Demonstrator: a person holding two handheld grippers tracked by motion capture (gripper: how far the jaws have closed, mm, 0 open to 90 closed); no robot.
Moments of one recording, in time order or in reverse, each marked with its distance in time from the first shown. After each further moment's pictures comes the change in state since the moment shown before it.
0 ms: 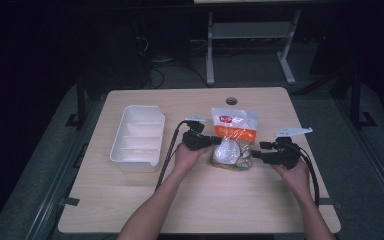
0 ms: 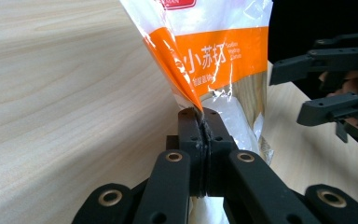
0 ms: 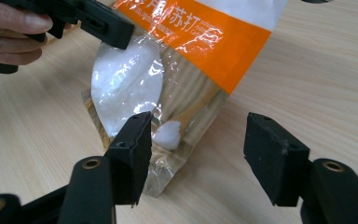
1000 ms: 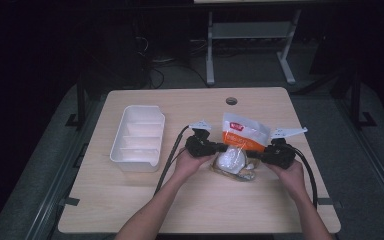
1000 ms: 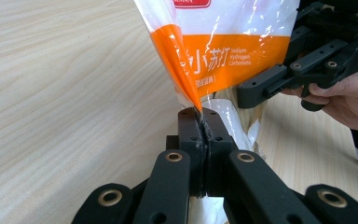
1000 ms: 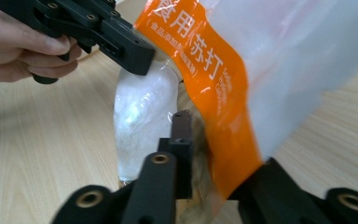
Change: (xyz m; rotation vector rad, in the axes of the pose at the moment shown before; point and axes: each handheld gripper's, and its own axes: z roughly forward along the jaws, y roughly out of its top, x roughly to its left) left arm -0.029 -0.007 -0.004 0.016 -0.071 0.141; right arm 0.007 0.002 0.009 -0.019 0.175 -0.020
